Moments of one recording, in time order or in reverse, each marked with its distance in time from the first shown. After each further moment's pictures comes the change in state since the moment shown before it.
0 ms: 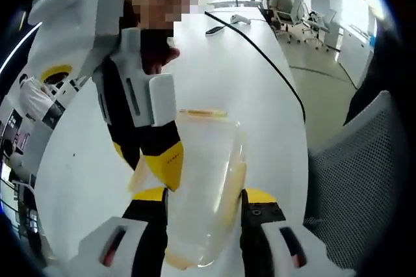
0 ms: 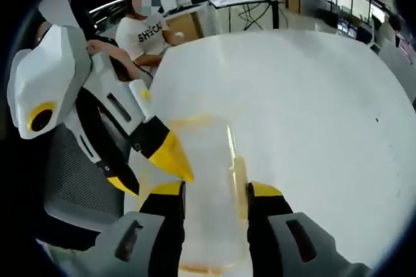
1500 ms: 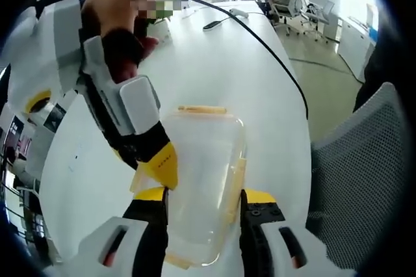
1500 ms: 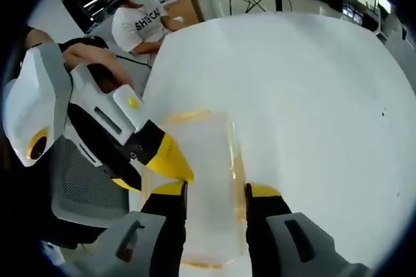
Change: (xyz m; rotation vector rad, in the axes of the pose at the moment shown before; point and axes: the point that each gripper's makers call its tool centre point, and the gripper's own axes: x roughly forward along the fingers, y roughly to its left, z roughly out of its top) left arm 0.000 0.002 0.000 0.018 0.040 0.007; right arm 0.001 0.001 -0.001 0.035 0.100 0.014
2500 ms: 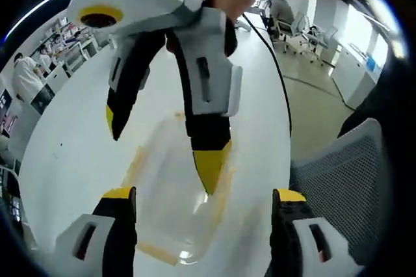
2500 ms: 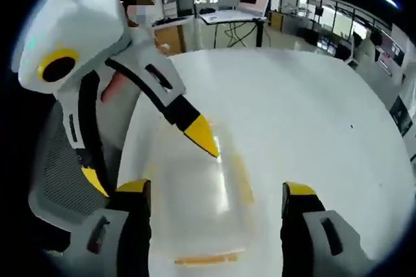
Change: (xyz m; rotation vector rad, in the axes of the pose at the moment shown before) left arm -0.012 -0.009 0.007 -0.112 -0.024 -0.123; right arm -0.021 0.014 -0.009 -0.083 -0.233 -0.196
